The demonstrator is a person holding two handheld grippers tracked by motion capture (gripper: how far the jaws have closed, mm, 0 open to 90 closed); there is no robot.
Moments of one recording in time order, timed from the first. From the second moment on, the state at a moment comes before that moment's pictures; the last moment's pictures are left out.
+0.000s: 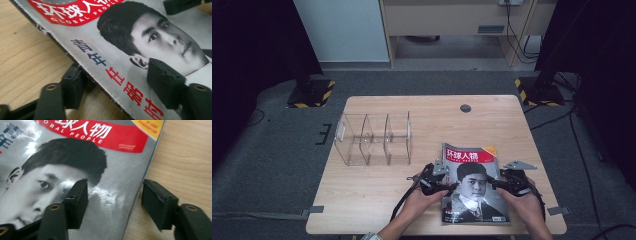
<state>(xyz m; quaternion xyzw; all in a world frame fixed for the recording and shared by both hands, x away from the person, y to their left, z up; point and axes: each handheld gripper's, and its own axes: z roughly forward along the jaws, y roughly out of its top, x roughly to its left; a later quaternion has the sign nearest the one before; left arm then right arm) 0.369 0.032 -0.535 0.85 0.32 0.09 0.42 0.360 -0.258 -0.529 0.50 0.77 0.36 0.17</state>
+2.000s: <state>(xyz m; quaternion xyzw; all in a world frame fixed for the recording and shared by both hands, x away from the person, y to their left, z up) 0.447 -0.007 -0.504 0.85 0.33 0.02 0.41 0.359 -0.259 -0.536 0.47 0.77 0.39 0.18</state>
